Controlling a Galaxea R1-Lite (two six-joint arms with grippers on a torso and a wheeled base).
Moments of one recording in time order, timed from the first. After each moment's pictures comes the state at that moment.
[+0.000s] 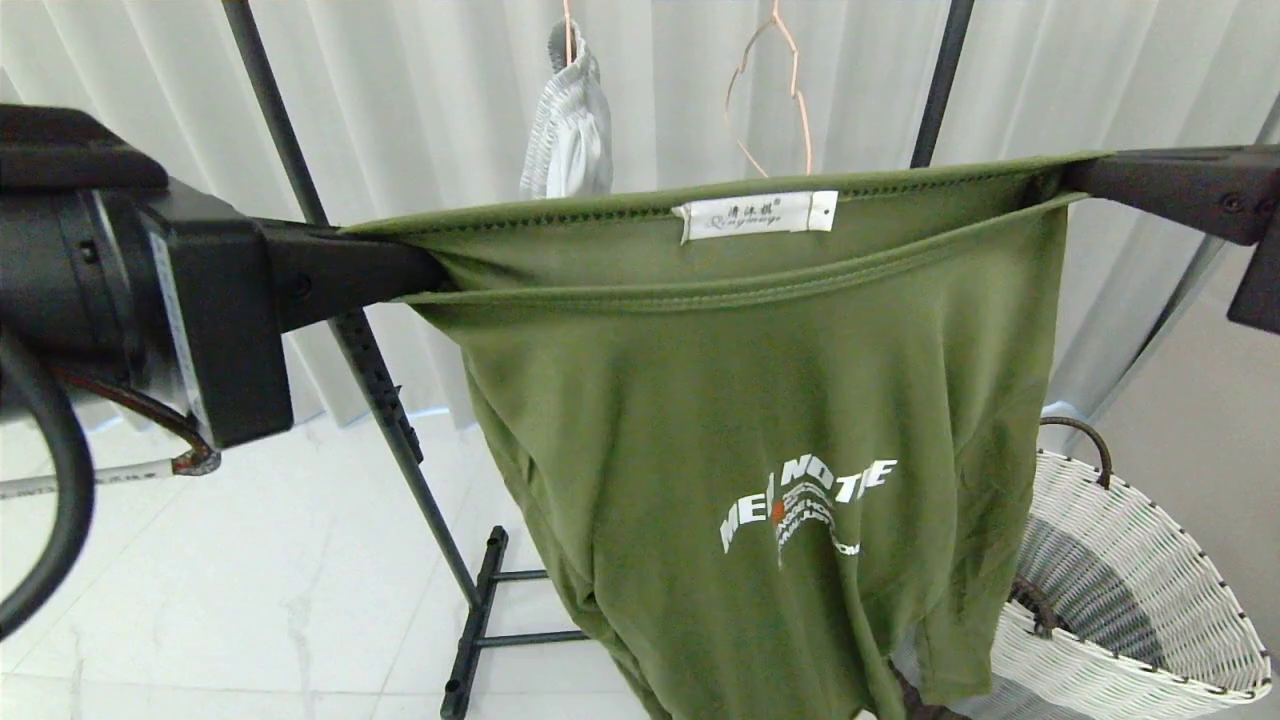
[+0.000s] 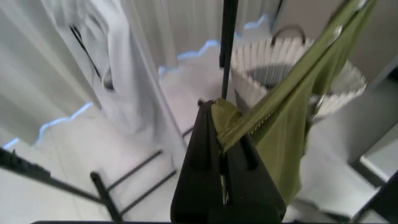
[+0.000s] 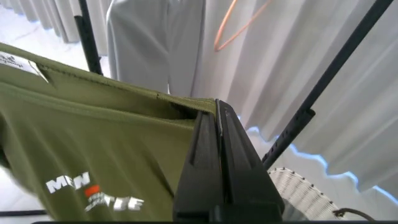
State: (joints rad) left arm -0.84 1.22 -1.26 0.25 0.20 0.07; right arm 0.89 1.21 -1.20 -0.01 -0.28 -0.13
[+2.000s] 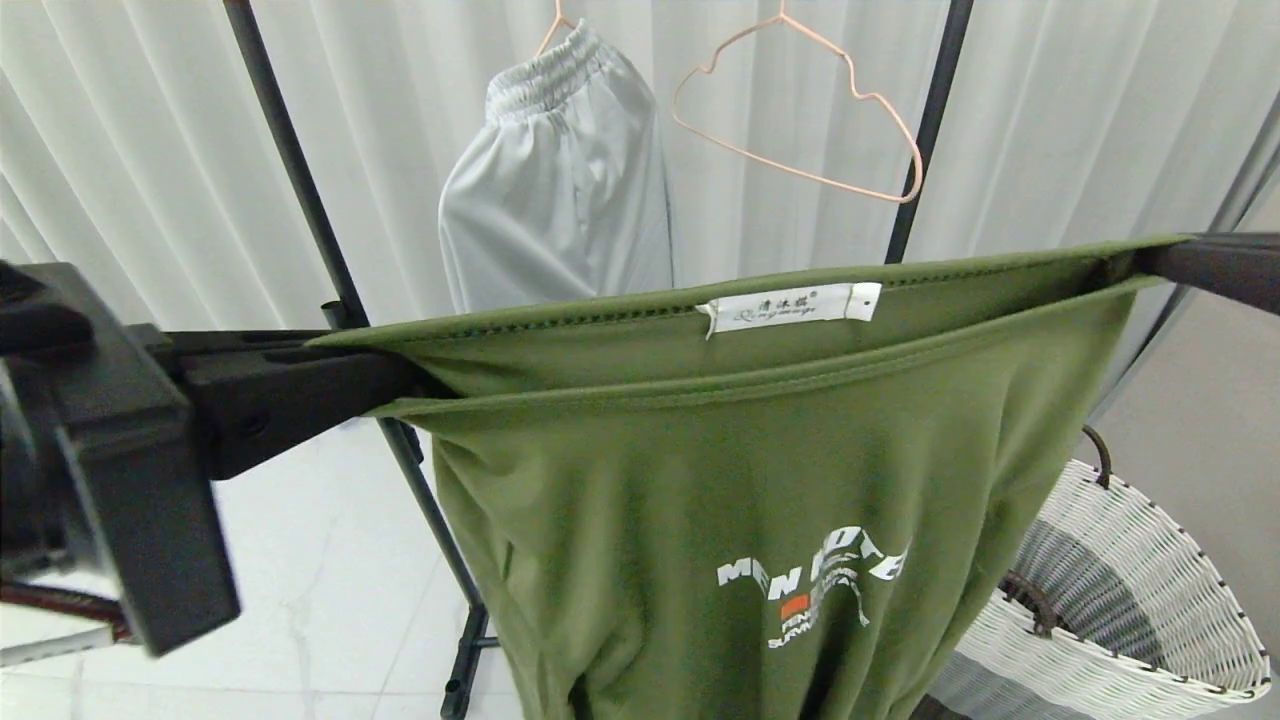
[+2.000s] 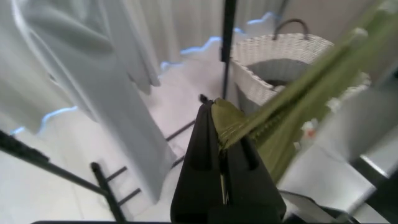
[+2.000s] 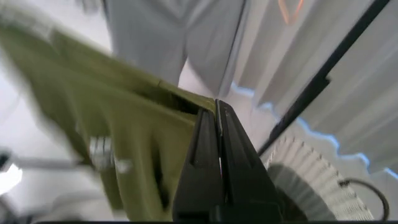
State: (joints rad) left arm -1.06 1.15 -1.13 0.24 0.42 0.00; right arm 0.94 1.10 -1.13 0.10 -0.29 -0.09
